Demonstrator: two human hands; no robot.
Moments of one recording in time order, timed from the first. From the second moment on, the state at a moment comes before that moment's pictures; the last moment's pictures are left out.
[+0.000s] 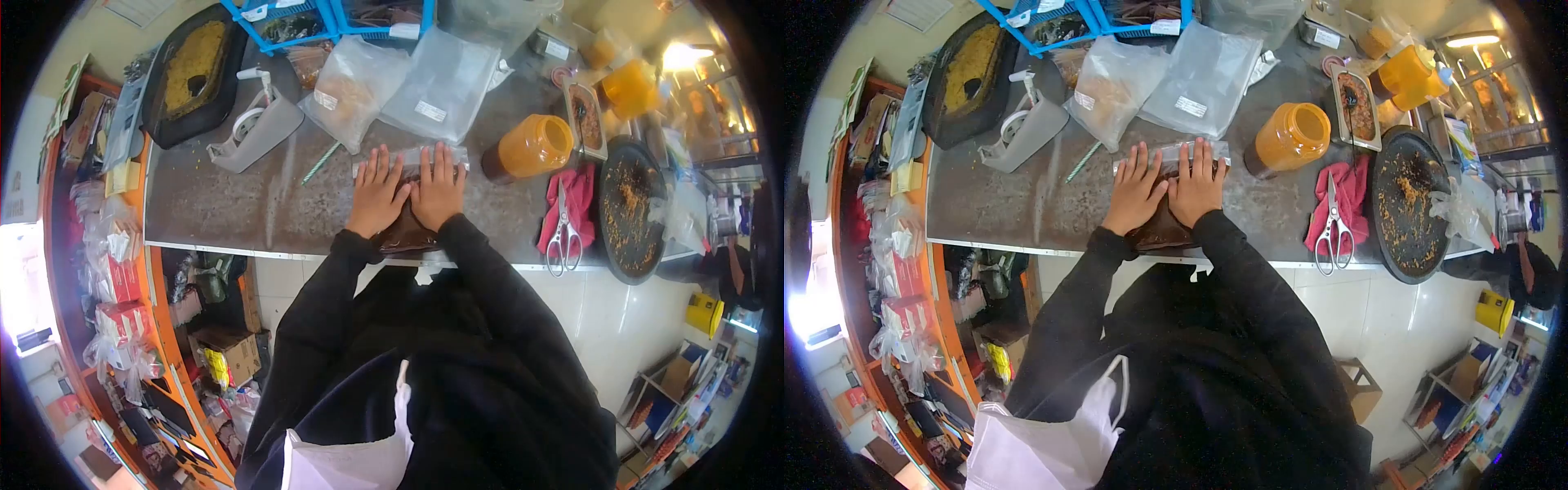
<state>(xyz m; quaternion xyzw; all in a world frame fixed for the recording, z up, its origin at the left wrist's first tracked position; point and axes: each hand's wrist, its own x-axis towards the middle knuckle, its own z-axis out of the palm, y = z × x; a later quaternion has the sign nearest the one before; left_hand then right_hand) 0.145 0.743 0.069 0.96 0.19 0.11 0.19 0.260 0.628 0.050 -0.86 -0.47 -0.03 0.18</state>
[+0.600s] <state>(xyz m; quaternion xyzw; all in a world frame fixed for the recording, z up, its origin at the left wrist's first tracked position) 0.020 0.747 0.067 0.96 0.06 0.15 0.21 0.248 0.586 0.079 -0.76 -0.62 0.05 0.19</state>
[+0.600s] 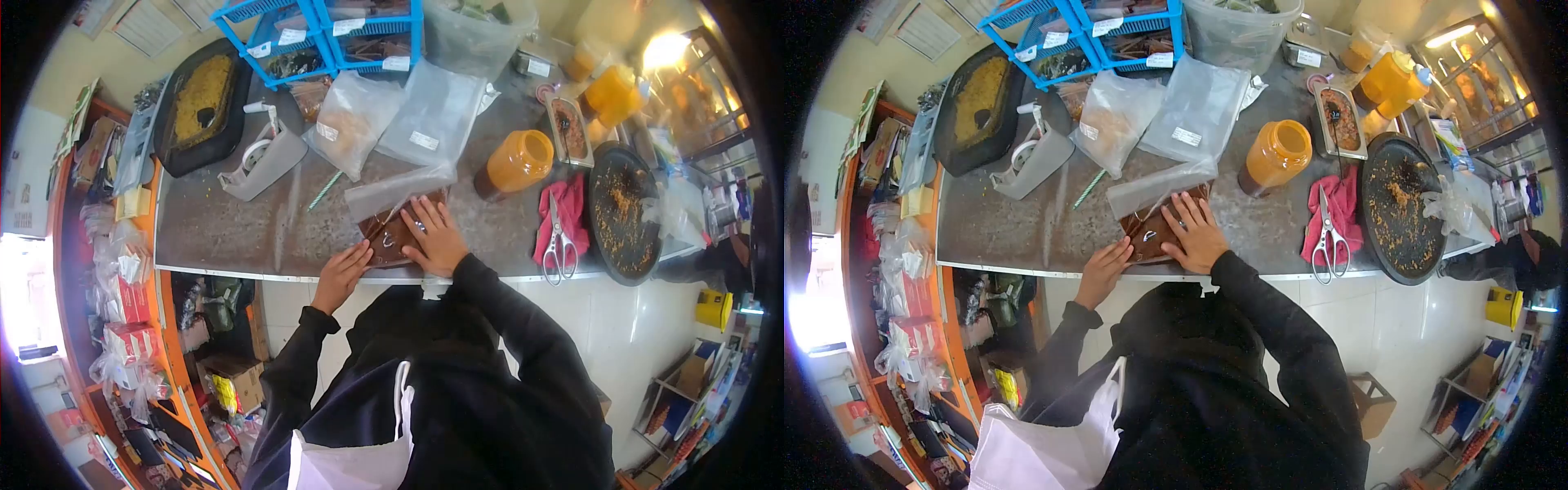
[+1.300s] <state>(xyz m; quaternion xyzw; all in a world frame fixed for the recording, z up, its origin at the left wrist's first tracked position) 0.144 0.711 0.239 0.81 0.23 0.21 0.49 0.242 0.565 0.193 -0.69 -0.30 0.15 0.64</state>
